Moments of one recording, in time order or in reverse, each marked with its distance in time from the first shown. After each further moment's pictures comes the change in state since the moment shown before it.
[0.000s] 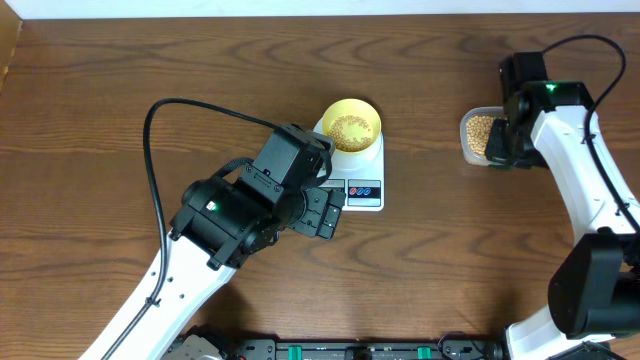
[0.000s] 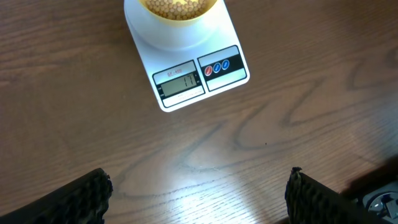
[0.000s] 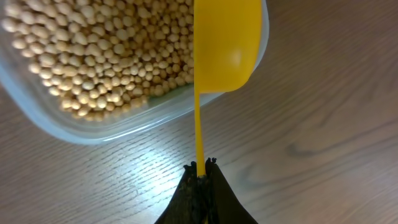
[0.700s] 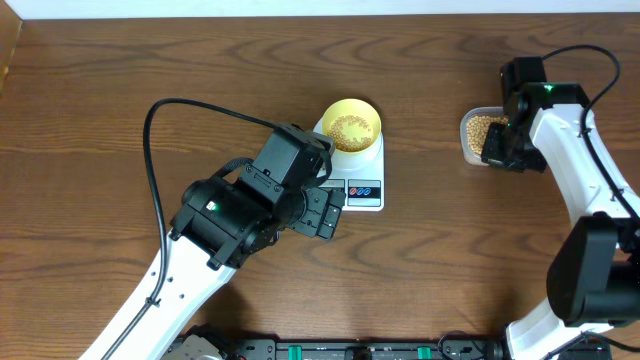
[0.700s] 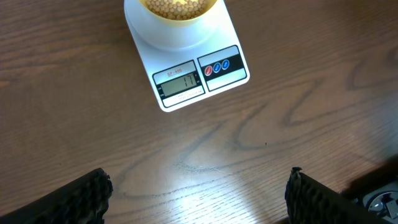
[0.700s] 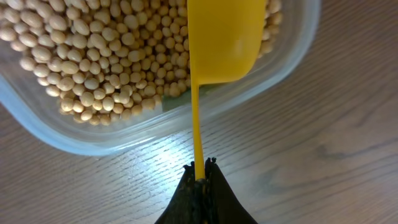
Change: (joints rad) left arm 0.000 0.000 0.000 0.000 0.000 0.000; right arm -0.017 0.058 -0.013 0.027 -0.085 -0.002
